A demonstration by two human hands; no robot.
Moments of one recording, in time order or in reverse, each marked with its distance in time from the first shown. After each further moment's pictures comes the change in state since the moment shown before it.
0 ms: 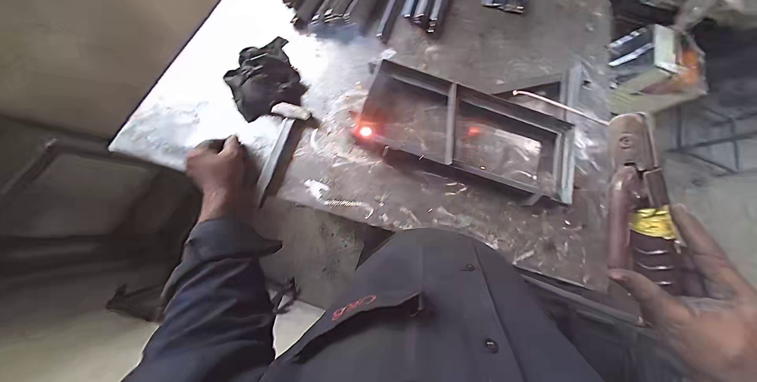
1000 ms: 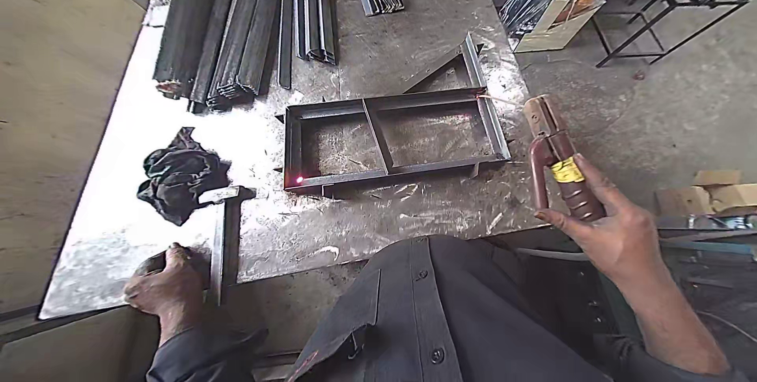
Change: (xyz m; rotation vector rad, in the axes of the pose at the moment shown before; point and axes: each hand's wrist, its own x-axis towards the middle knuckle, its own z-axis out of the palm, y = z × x) left_hand 0.006 -0.005 0.010 0.141 0.073 0.024; right_hand -0.038 0.036 0.000 -0.458 0.214 0.241
